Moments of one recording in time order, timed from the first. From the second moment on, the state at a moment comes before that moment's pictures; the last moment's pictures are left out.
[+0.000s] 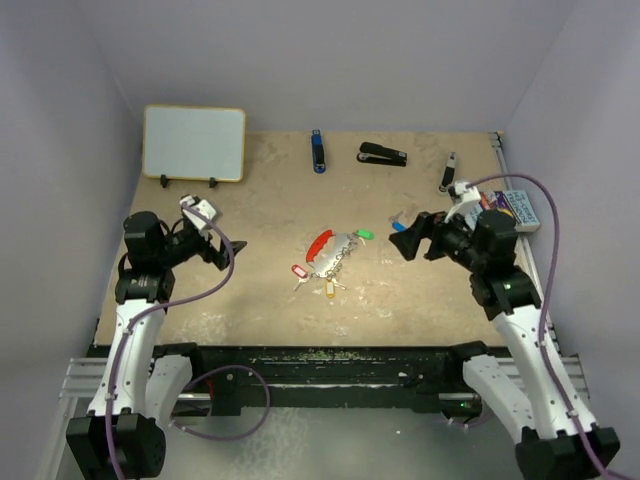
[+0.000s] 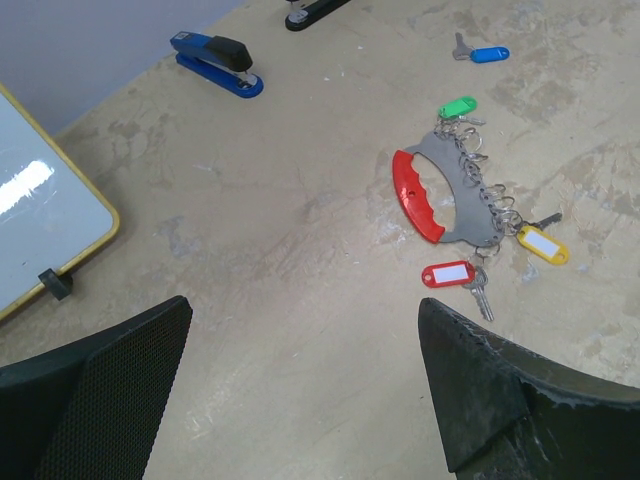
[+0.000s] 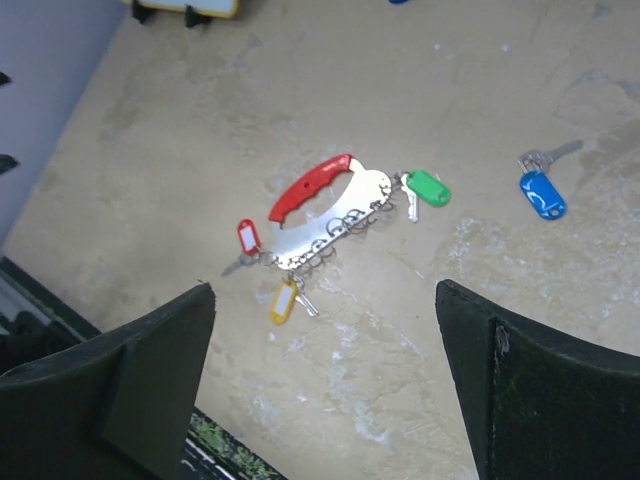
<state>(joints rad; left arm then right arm) 0.08 0.80 0.65 -0.17 0.83 0.37 0.11 0.74 0.77 -0.36 -0.48 0.29</state>
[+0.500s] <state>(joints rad) 0.08 0.81 0.65 -0.17 0.84 0.38 0.80 1.27 1.14 -0.41 0.51 0.19</state>
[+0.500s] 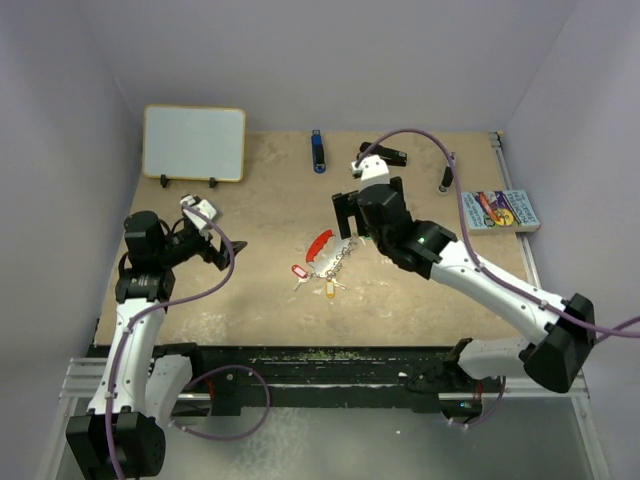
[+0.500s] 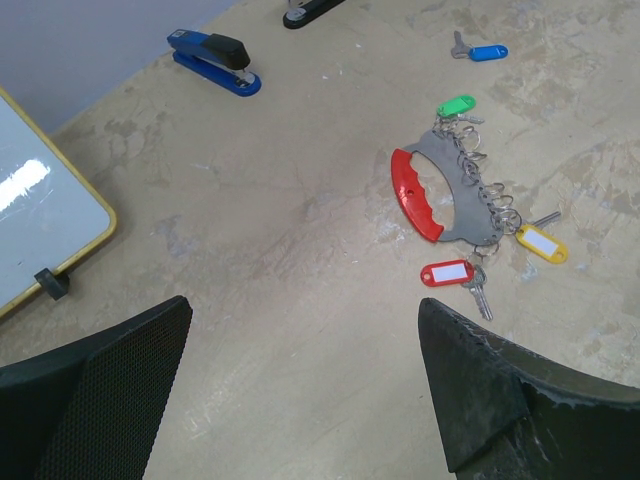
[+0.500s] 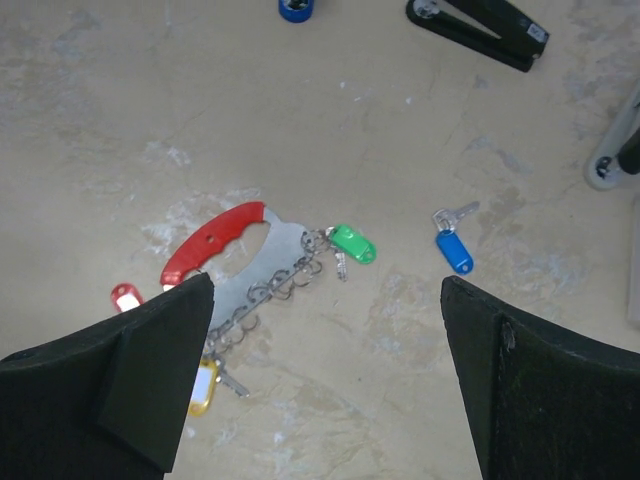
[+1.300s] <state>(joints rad) 0.08 0.81 0.69 -0.17 0.83 0.37 0.86 1.41 1.12 -0.25 0.67 0.09</state>
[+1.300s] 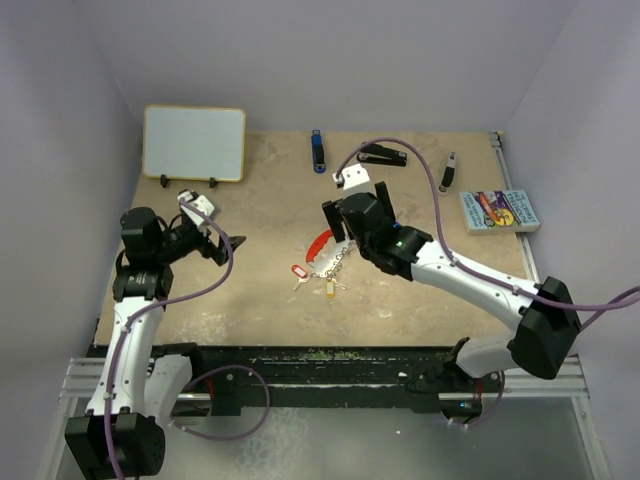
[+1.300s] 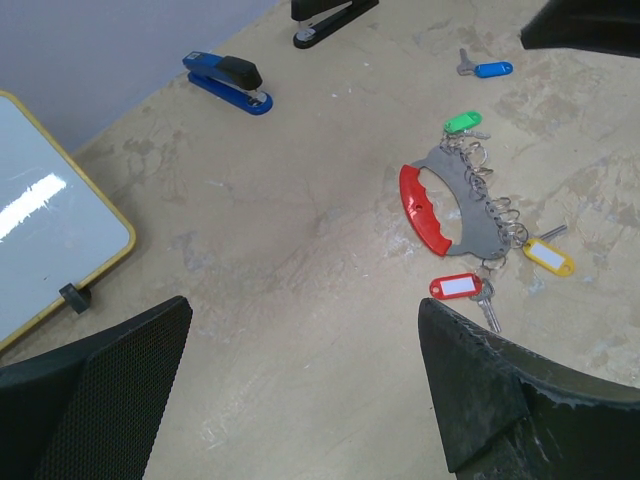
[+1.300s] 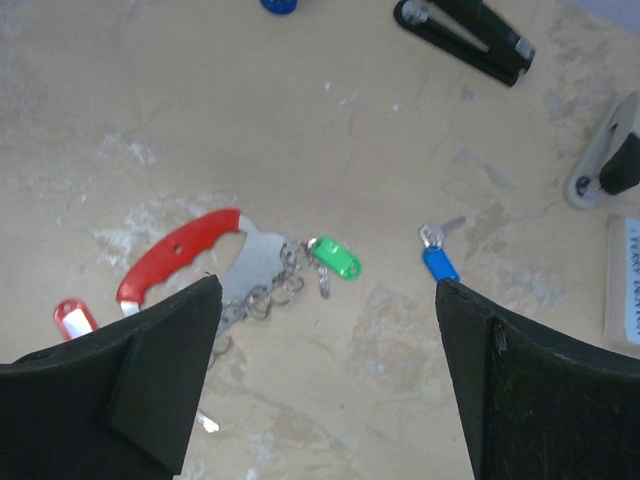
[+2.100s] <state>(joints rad) 0.08 0.80 0.62 -0.15 0.85 0.38 0.87 1.55 0.97 -0.35 0.40 0.09</state>
